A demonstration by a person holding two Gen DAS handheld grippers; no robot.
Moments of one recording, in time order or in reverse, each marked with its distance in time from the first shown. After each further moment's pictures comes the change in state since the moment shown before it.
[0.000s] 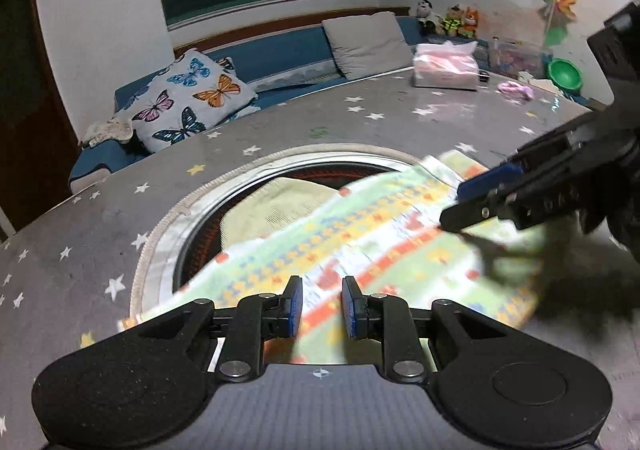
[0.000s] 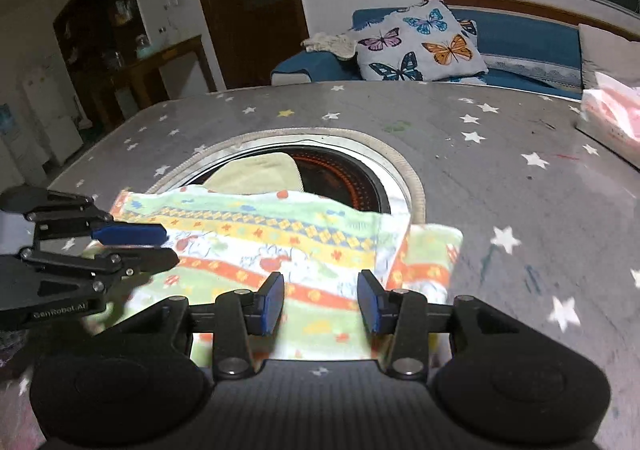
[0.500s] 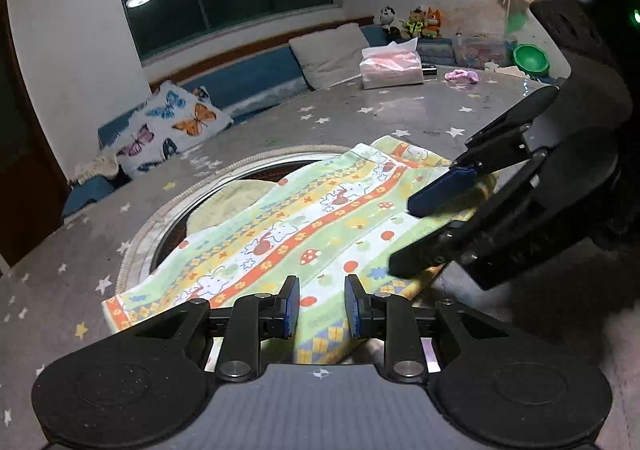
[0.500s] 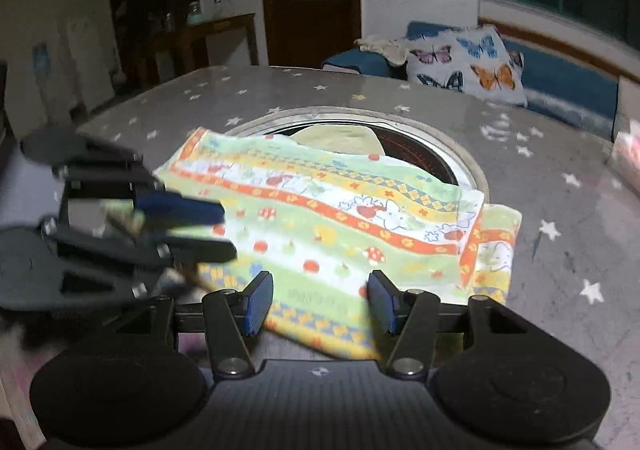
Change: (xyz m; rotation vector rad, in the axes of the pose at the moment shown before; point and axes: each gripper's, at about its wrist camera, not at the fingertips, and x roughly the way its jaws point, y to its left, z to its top) left arm -0.031 -0.044 -0.030 0.099 -0.063 -0.015; right arm -0.021 0.060 -0.041 -0.230 0.007 0.018
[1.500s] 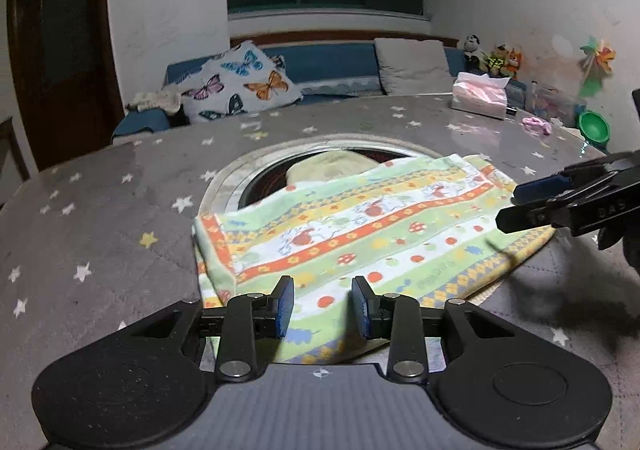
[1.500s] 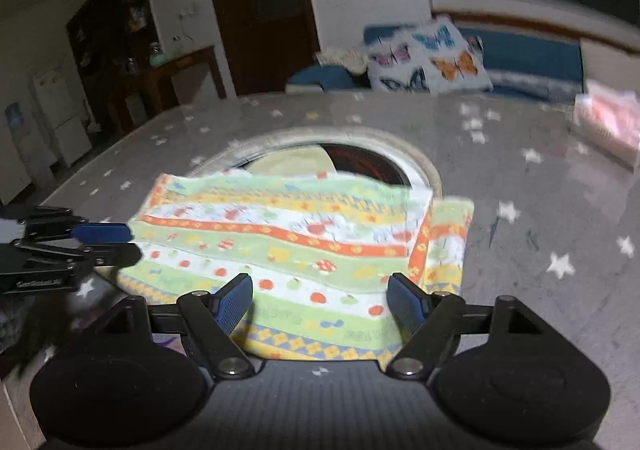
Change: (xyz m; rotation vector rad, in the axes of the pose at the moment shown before) left arm -0.028 0.067 -0.035 -0.314 0.043 0.085; right arm -0.007 -0.040 0.001 0.216 -0.033 -0.005
